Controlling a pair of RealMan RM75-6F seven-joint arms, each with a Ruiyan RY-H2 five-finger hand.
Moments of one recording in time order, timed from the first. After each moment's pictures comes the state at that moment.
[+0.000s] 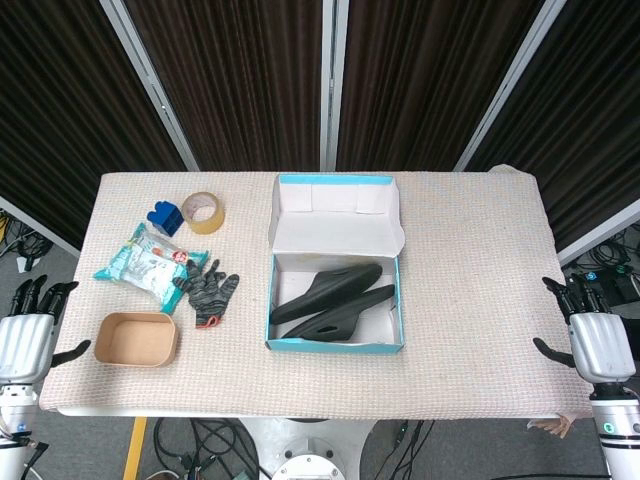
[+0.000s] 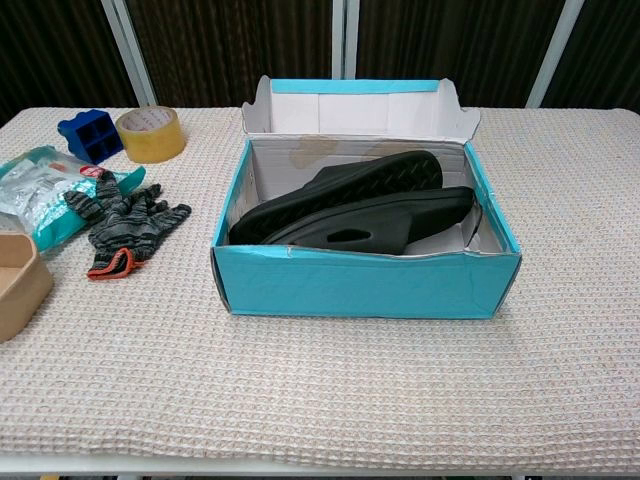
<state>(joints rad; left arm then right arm) -0.11 -1.18 -0.08 -1.62 1.43 1.49 0.17 0.14 -1.12 0.10 -1.54 -1.50 1.43 0.01</state>
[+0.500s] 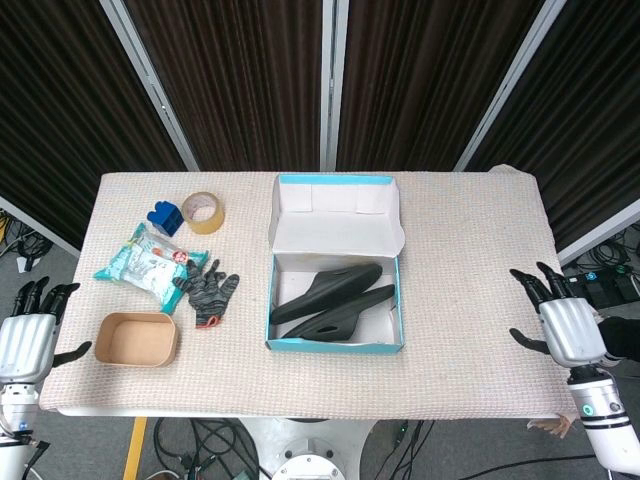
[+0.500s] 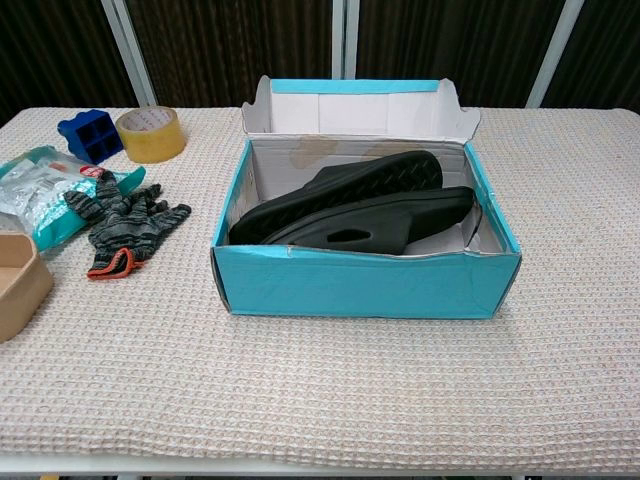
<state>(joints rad) -0.11 -1.18 -0.08 -1.63 1.41 1.47 0.18 0.24 -1.14 0.10 -1.51 -1.57 1.36 0.02</state>
